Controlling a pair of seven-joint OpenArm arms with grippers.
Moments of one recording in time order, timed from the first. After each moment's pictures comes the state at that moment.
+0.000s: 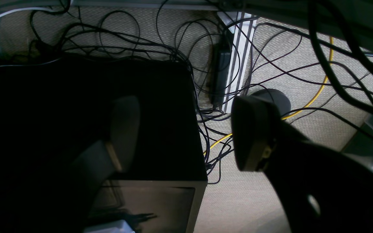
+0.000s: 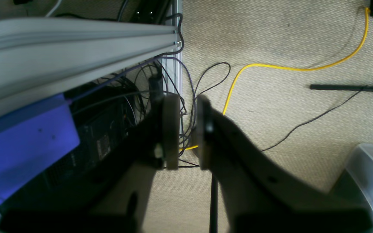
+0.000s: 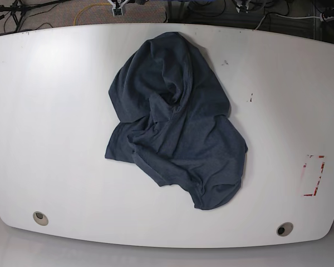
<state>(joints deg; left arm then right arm) 11.2 -6.0 -6.5 6.5 3.7 -9.6 -10.9 -14.3 2.8 14.2 12.2 -12.8 15.9 16.6</state>
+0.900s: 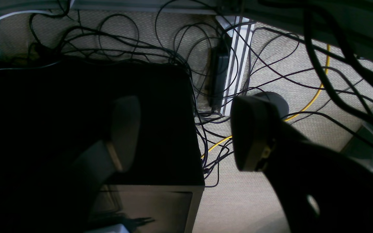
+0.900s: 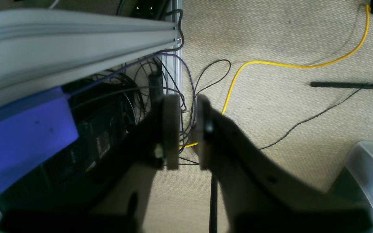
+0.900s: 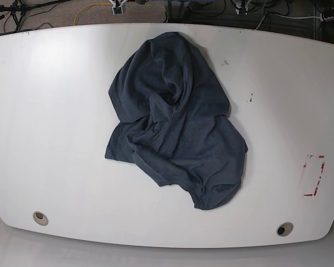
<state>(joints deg) 10.6 -5.7 -6.7 6.8 3.6 -9.4 -10.7 -14.9 2.8 14.2 12.2 -13.0 15.9 16.6</state>
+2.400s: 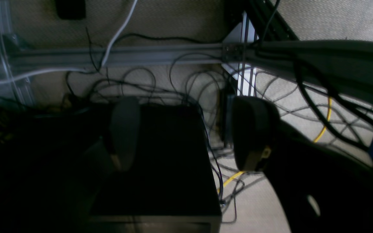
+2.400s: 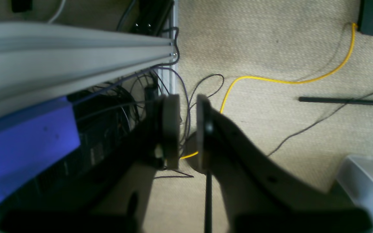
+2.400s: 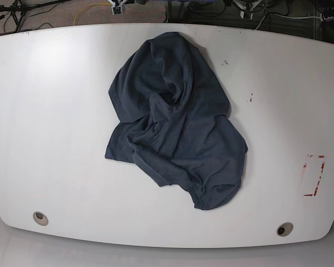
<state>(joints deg) 19.7 -6.0 -6.5 25.5 3.9 -9.2 -11.6 -18.8 1.9 14.0 19.8 -13.0 15.3 17.1</state>
